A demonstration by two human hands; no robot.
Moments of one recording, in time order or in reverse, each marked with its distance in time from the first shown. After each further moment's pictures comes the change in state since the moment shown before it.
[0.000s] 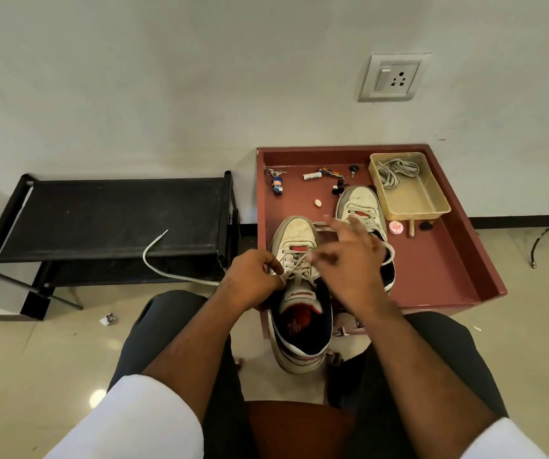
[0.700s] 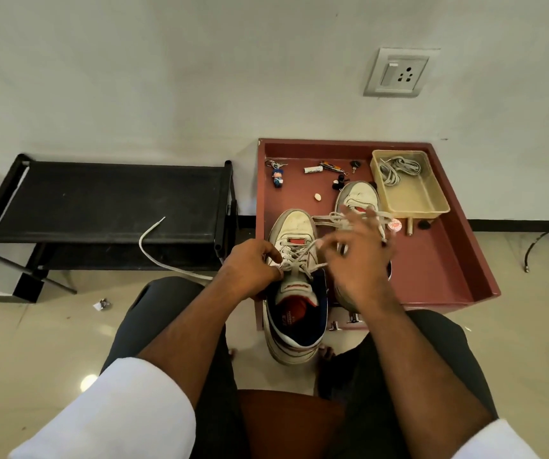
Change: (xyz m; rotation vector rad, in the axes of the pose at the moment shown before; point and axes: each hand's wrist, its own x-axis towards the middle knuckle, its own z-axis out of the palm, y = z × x) left_hand 0.002 0.002 0.001 0.002 -0.006 0.002; right_hand -0.003 -0.001 -0.011 0.042 0.030 0.088
